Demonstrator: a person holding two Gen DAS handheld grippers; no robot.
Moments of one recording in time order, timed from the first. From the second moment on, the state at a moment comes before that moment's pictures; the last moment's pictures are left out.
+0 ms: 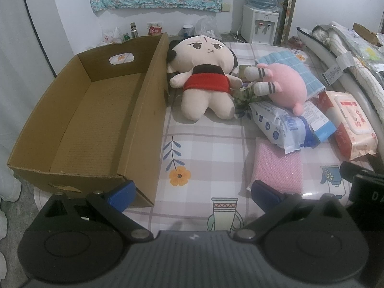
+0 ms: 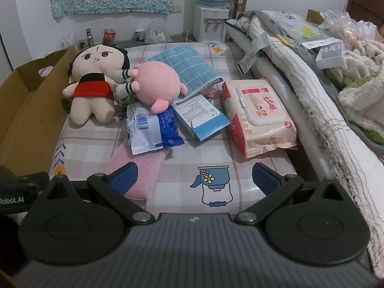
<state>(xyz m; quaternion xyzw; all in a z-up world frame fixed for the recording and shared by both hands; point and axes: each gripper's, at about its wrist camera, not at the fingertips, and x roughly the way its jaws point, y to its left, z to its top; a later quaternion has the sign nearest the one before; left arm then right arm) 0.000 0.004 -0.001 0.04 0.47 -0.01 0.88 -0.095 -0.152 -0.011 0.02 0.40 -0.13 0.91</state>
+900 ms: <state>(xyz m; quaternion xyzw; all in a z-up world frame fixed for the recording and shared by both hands) -0.001 0.002 -0.007 0.05 0.47 -0.02 0.88 -0.097 -0.154 -0.016 0.03 0.40 -0.14 0.91</state>
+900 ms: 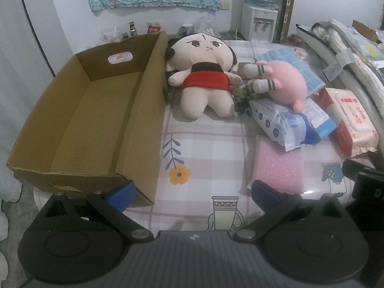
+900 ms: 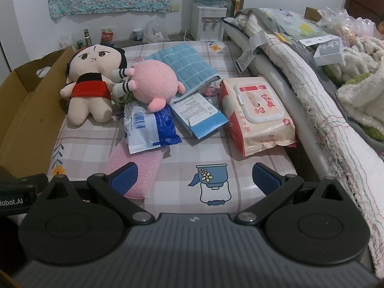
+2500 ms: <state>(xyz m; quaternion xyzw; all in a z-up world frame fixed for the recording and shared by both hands) 0.056 -0.073 -0.084 0.09 0.49 -0.18 0.85 0.022 -0.224 -0.016 0.09 0.32 0.06 0.94</state>
